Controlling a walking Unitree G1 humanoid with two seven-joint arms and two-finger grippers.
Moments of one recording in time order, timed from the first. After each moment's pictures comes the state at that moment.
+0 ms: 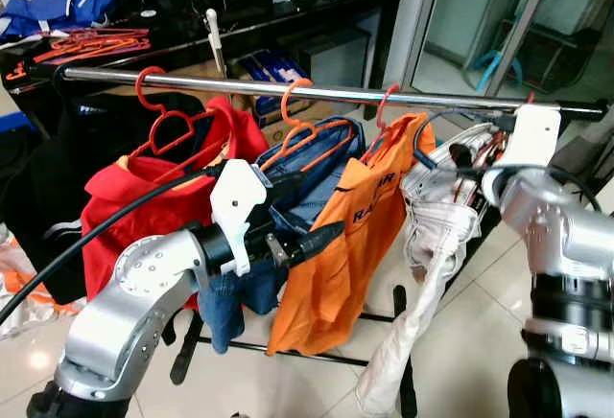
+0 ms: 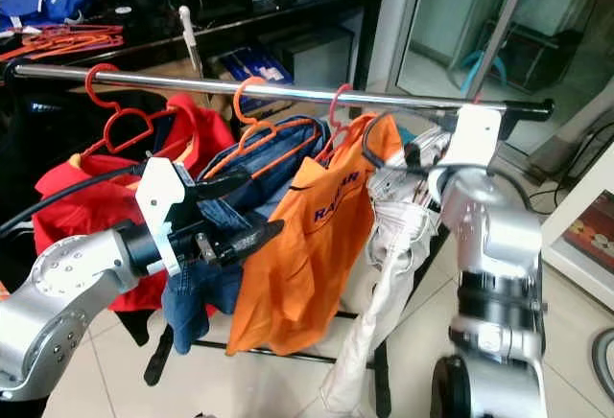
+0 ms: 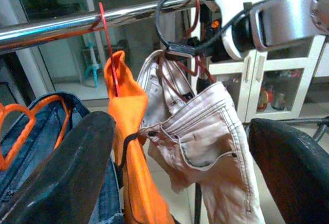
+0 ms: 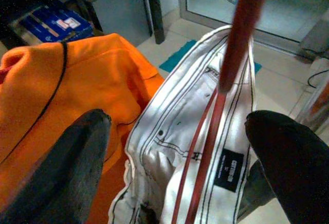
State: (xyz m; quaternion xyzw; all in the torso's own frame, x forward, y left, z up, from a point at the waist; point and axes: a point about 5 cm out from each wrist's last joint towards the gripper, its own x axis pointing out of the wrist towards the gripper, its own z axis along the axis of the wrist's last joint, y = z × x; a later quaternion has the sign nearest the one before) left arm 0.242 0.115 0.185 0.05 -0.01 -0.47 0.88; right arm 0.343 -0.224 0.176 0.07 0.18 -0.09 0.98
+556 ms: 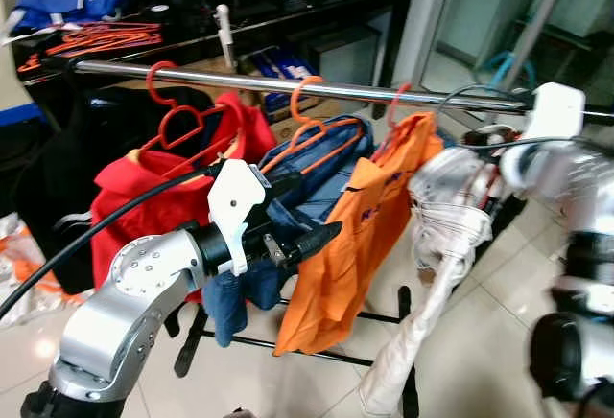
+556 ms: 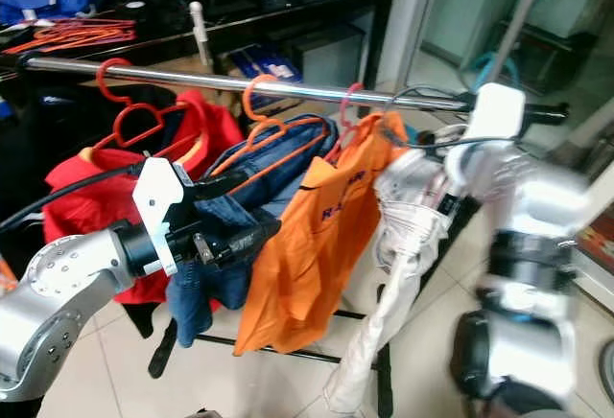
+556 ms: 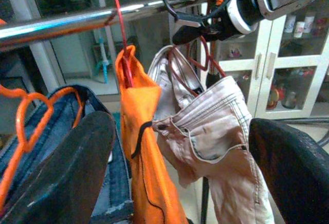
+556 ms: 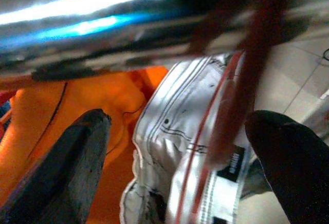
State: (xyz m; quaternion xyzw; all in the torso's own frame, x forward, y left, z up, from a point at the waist) left arm 0.241 0.118 0.189 0.06 -0.01 -0.47 0.88; right arm 0.344 -0.249 0.207 0.11 0.24 -0.09 0.96
